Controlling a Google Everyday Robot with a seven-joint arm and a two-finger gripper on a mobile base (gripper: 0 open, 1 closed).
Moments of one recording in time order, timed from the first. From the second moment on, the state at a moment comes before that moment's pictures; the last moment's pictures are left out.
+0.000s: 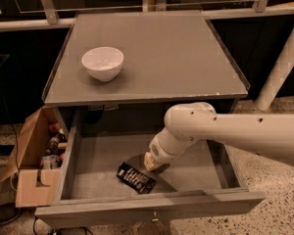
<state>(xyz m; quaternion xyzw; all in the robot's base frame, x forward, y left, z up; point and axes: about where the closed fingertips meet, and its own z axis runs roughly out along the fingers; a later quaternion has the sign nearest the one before) 0.494 -0.032 0.604 -0.22 0.96 0.17 0.08</state>
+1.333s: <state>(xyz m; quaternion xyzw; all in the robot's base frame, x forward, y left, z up) 0.494 -0.032 0.604 -0.22 0.96 0.17 0.08</state>
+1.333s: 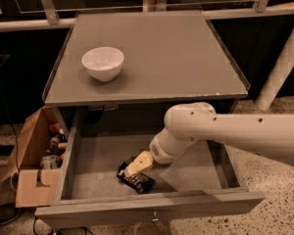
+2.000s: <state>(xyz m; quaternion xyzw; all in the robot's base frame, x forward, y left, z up) 0.482 -0.028 0.610 -0.24 0.95 0.18 0.08</state>
